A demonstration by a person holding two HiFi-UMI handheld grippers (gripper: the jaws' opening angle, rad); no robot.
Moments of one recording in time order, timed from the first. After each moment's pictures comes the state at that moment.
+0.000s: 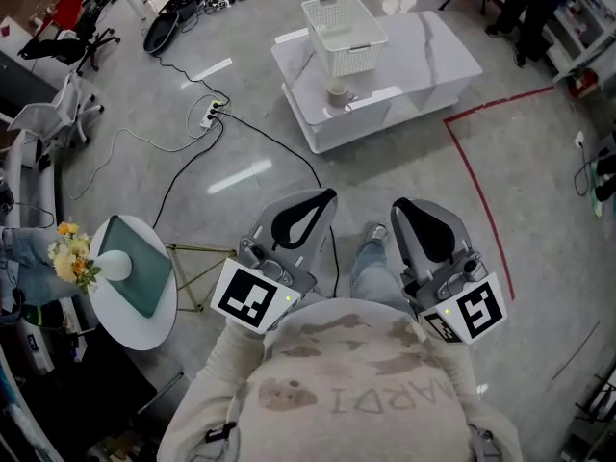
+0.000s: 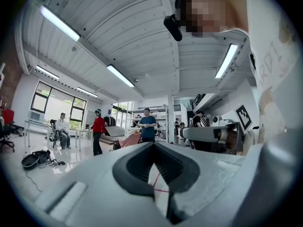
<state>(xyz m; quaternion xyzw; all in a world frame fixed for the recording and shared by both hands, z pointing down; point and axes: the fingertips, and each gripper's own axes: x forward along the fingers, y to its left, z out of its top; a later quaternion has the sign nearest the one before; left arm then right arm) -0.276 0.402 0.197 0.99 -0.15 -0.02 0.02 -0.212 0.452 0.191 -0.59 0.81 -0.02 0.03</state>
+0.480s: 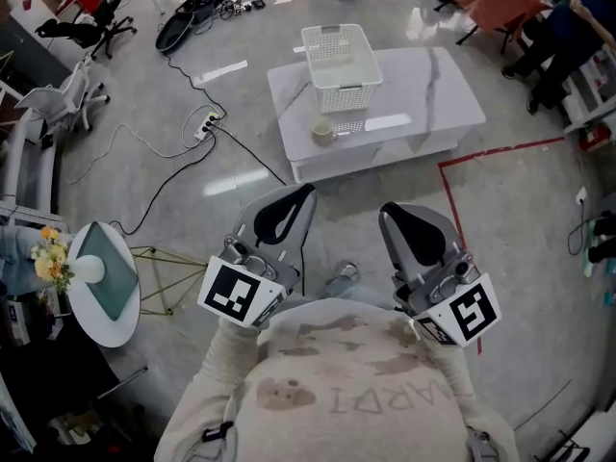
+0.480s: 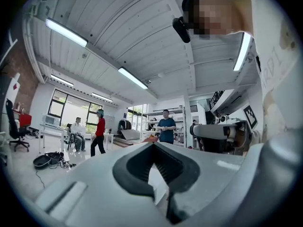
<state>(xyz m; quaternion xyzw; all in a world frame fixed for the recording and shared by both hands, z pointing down) -0.147 0.309 0.182 0.97 -0.26 -0.02 0.02 -0.070 0.369 0.168 -0.50 0.86 -0.01 0.04</state>
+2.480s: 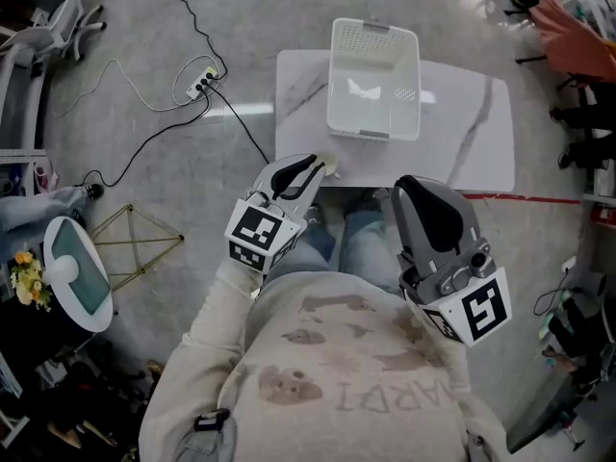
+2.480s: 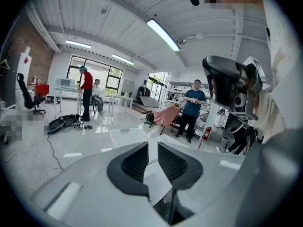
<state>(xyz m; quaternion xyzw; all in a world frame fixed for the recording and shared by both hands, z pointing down) -0.043 -0.040 0.382 0.92 -0.33 0.14 0.18 0.033 -0.003 0.208 -0.42 0.91 -0.07 0.00</state>
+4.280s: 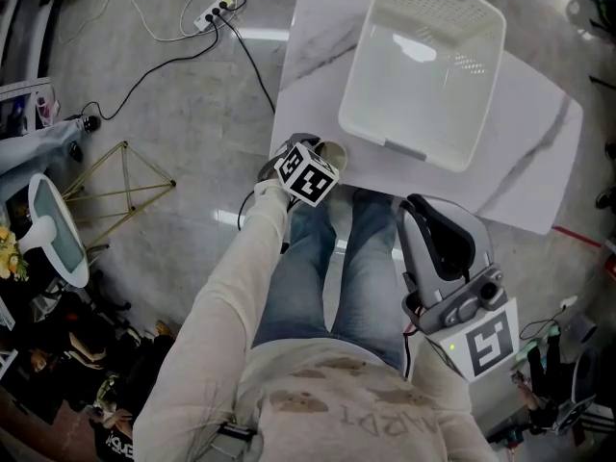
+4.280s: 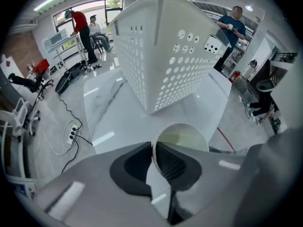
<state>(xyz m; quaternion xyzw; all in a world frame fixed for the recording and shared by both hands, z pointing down) -0.045 -0.084 0.766 0.74 -0.32 0.52 0.28 0.051 -0.096 0.387 -0.33 0.93 -0.19 -0.02</state>
